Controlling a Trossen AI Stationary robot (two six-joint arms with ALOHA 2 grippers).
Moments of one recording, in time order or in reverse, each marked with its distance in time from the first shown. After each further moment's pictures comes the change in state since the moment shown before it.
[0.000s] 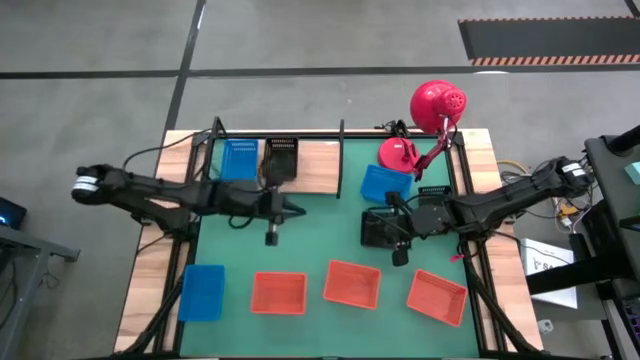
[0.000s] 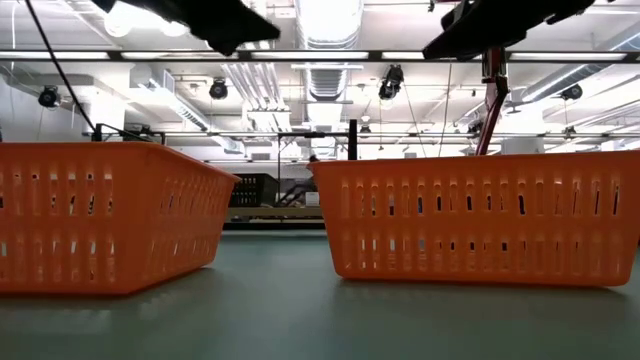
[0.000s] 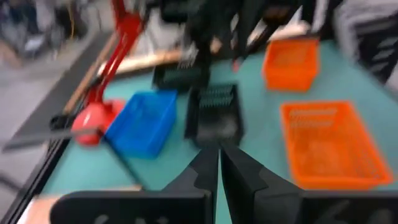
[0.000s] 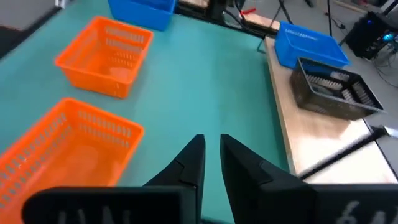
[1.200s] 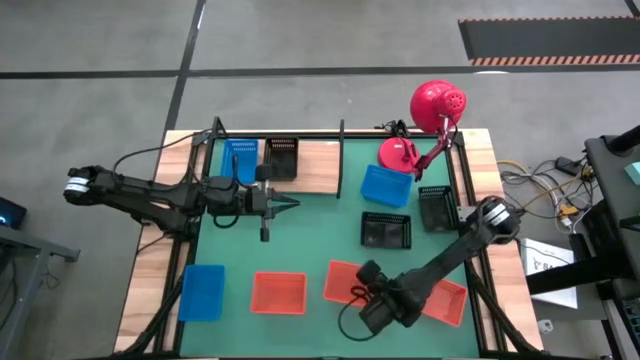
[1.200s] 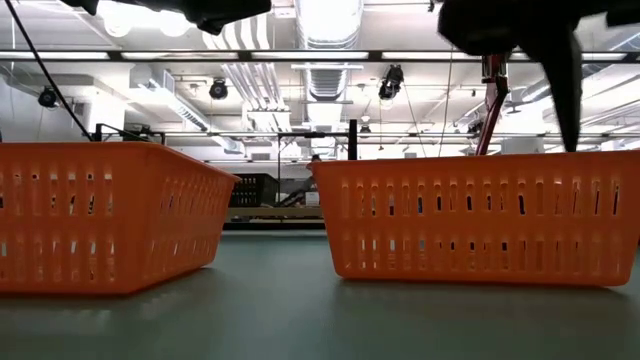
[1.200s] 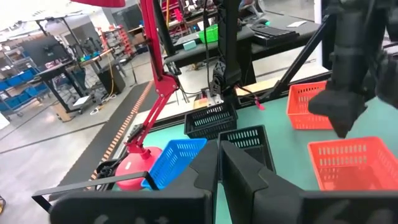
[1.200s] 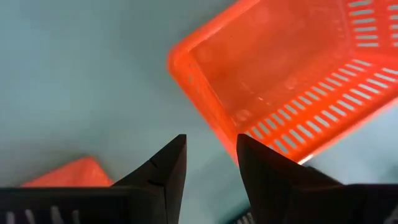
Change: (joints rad) left arm -0.011 -0.110 -0.090 0.184 -0.073 0.126; right arm 0.340 0.824 0.812 -1.038 -0.111 -0.051
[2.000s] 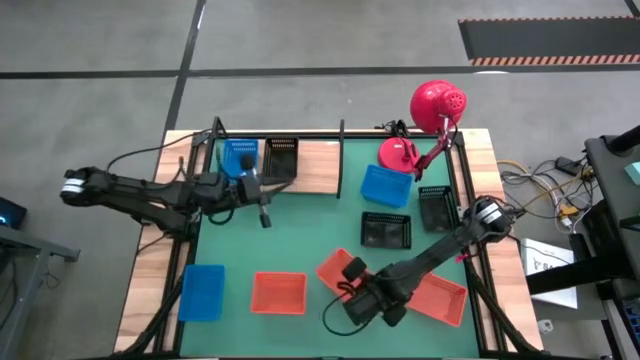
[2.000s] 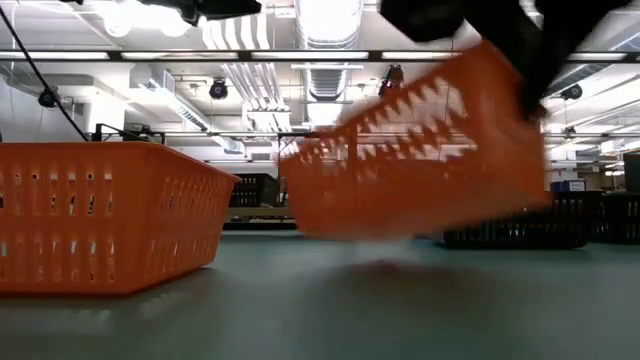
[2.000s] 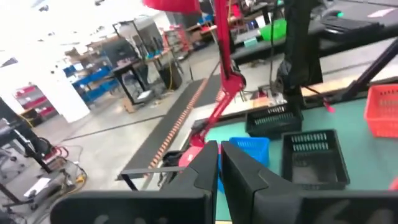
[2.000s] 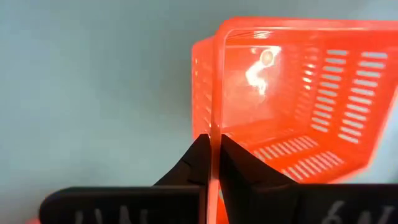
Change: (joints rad) left arm 0.000 -0.075 -0.003 0.010 -0.249 0.064; right arm -0.081 0.029 0.118 0.060 -0.030 -0.023
